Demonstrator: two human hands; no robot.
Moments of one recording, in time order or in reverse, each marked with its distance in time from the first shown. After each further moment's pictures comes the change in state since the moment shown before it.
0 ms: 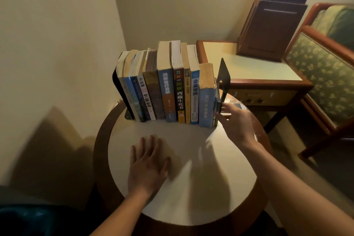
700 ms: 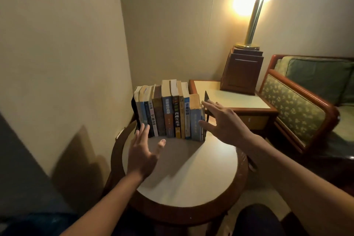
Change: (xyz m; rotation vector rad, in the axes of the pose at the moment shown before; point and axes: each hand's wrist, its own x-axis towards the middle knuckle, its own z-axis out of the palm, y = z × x) left_hand -0.054 0.038 -0.137 -0.542 0.349 -0.024; right_hand -0.064 -0.124 -0.145 -0.153 -0.153 -0.379
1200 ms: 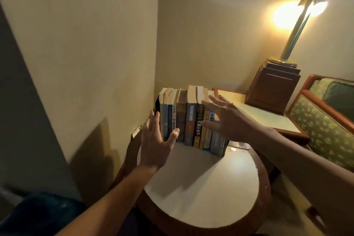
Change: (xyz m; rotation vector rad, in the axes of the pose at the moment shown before) left_hand 0.033 0.006 -0.020 -0.089 0.221 -0.022; right_hand 0.074 -0.042 -0.001 -0.184 -0.235 -0.204
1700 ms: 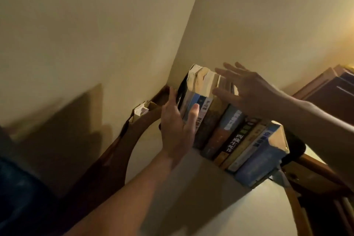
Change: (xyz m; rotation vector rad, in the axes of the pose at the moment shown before) left_hand 0.110 -0.078 0.109 -0.376 0.273 -0.175; right_hand 0.197 0.030 0.072 -0.102 -0.209 -0.106
